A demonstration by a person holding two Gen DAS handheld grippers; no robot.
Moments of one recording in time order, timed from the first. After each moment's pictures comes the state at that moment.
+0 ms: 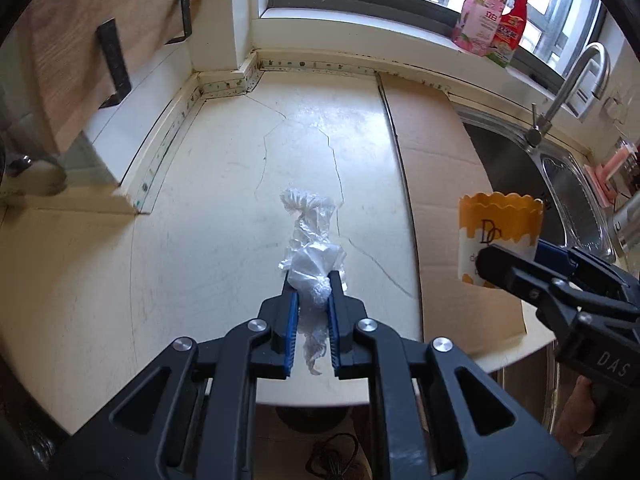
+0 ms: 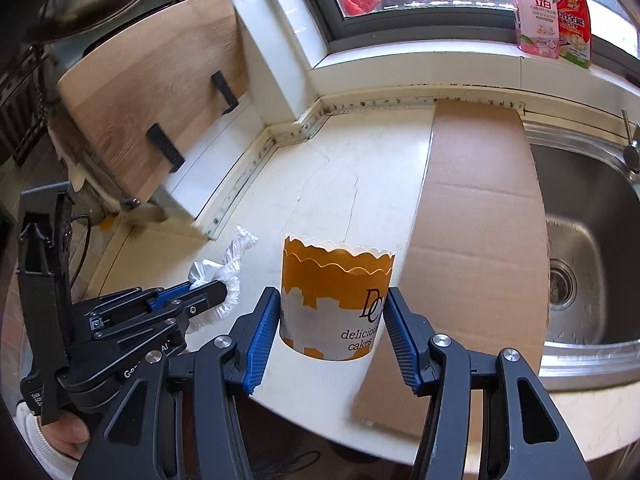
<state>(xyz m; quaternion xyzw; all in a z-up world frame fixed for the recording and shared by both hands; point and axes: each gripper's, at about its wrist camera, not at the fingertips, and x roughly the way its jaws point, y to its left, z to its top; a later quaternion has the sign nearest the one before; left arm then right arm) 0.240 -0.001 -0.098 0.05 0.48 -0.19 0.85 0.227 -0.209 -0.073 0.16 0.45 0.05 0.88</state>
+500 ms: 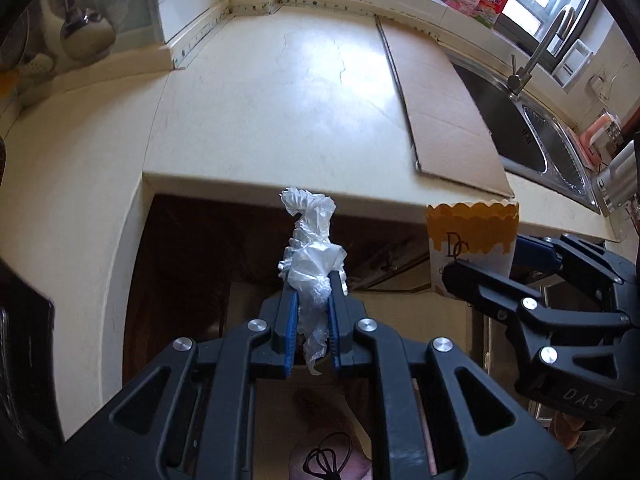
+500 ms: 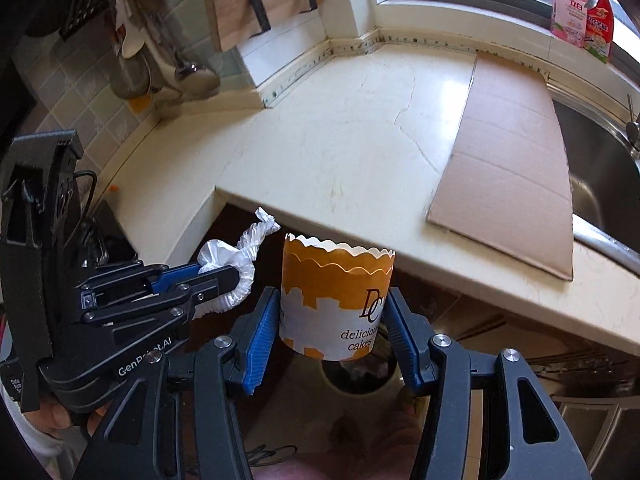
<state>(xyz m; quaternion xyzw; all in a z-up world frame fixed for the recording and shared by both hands) 0.069 0.081 -0.159 0.02 0.54 -0.18 0.82 0.048 -0.091 -0.128 0.07 0.51 0.10 0.85</state>
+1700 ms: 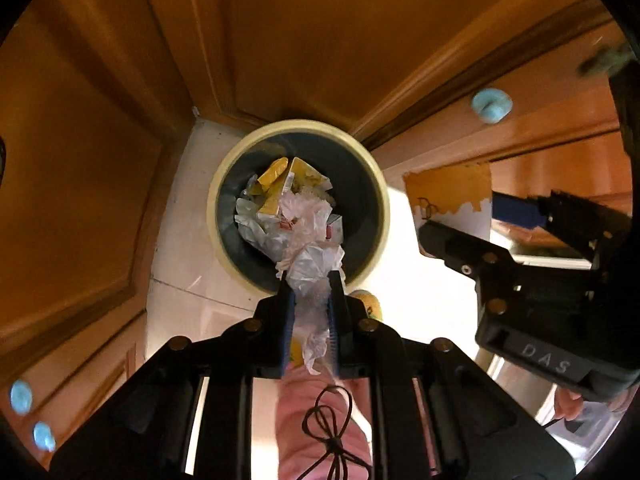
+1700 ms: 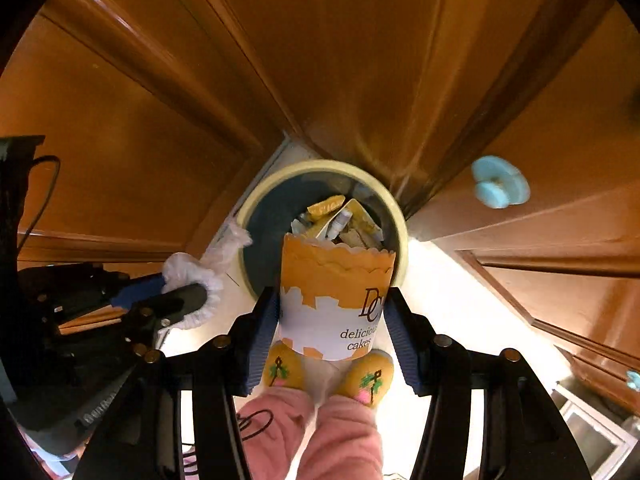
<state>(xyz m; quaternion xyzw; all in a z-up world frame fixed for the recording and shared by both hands) 0.029 0.085 -0.595 -0.04 0.69 -0.13 0.71 0.002 -0.078 -0.582 -0.03 0.69 0.14 0.71</state>
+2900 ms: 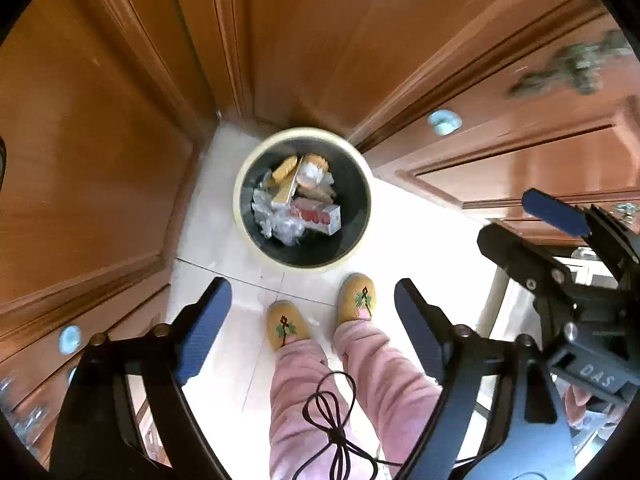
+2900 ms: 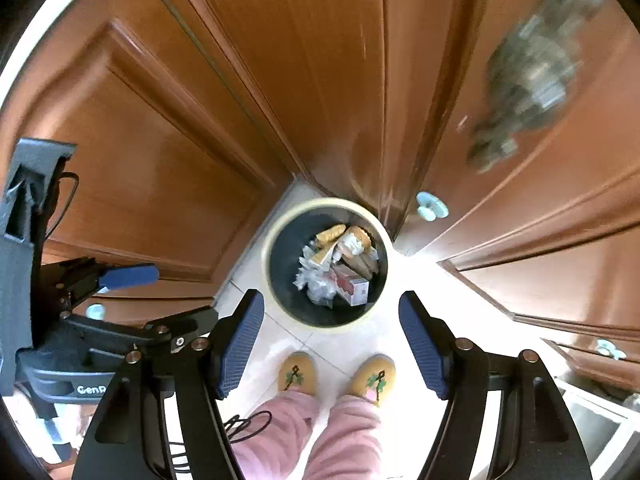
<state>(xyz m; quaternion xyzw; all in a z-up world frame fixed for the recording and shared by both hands) 0.025 0.093 -0.478 -0.04 0.69 -0.11 0.71 0.004 -0.083 -0.429 0.00 0.65 0.13 0.75</state>
